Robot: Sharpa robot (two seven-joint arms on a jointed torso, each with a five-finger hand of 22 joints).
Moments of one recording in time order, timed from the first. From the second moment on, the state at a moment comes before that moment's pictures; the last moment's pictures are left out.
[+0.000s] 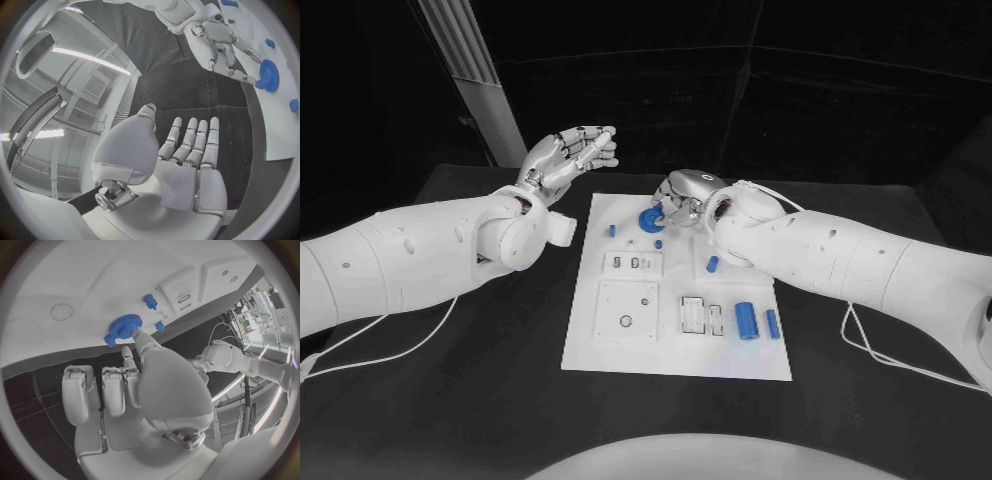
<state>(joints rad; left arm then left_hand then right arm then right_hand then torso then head) 1.32 -0.73 -0.24 1.27 -0.01 -0.19 0.68 1.25 0.05 -0.09 0.29 0.42 0.44 0.16 0.45 0.07 0.32 0.26 0.74 0.07 0.15 0.26 0.93 0.06 0.09 0.35 0.29 0.32 0.56 1.20 -0.33 -0.06 0.99 -1.44 -0.34 -0.09 1.40 -0.10 0.16 0.10 0.15 0.92 0.09 0.08 0.08 1.47 0.02 1.57 1.31 1.47 -0.03 1.57 1.31 0.01 1.47 0.08 1.57 1.31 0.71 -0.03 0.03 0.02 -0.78</state>
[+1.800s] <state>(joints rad) 1.28 -0.71 -0.24 1.24 -0.01 -0.19 0.68 1.25 0.05 -0.10 0.29 0.42 0.44 0.16 0.45 0.07 0.32 0.26 0.74 0.07 0.15 0.26 0.93 0.06 0.09 0.35 0.29 0.32 0.56 1.21 -0.78 -0.07 1.30 -1.04 -0.63 0.22 1.37 -0.04 0.09 0.17 0.09 0.93 0.13 0.07 0.07 1.47 0.05 1.57 1.31 1.47 -0.01 1.57 1.31 0.01 1.47 0.10 1.57 1.31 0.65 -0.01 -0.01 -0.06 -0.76</state>
